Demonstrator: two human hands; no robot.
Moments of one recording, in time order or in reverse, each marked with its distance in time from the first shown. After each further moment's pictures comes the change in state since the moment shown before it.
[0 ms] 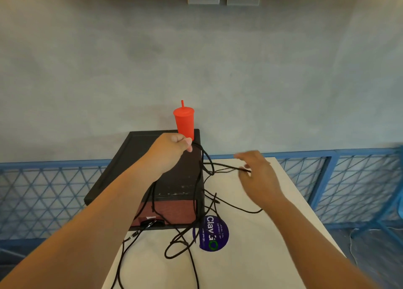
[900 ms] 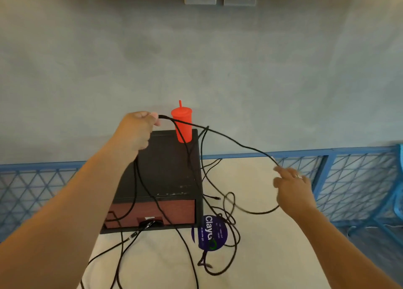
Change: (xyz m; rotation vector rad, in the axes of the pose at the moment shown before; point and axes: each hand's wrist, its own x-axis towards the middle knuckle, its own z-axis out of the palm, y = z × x) left_hand 0.036 -0.016 -0.046 -0.283 0.239 -0.030; right_hand -0.015 0.095 -0.020 -0.822 -0.266 0.117
